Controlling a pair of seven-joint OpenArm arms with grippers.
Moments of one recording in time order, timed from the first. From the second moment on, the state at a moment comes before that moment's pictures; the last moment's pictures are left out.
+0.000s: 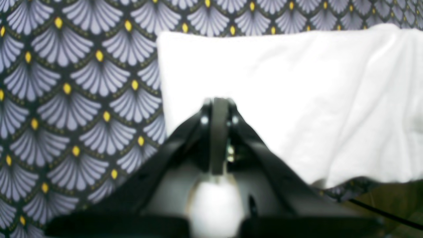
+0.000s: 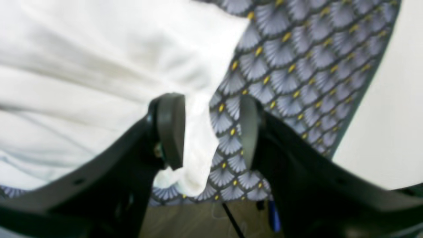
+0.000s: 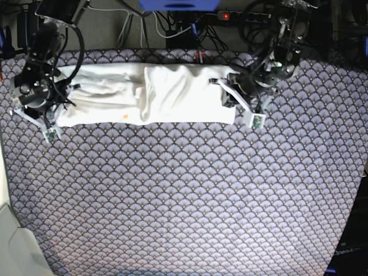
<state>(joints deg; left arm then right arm) 14.5 -13.8 10.3 100.8 -28.9 -0.2 42.7 -5.5 4.9 25.6 105.1 -10.3 39.5 -66.8</state>
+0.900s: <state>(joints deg) 14.3 -13.8 10.3 100.4 -28.8 -0.2 42.6 -5.0 0.2 26.6 104.9 -10.3 39.5 -69.0</state>
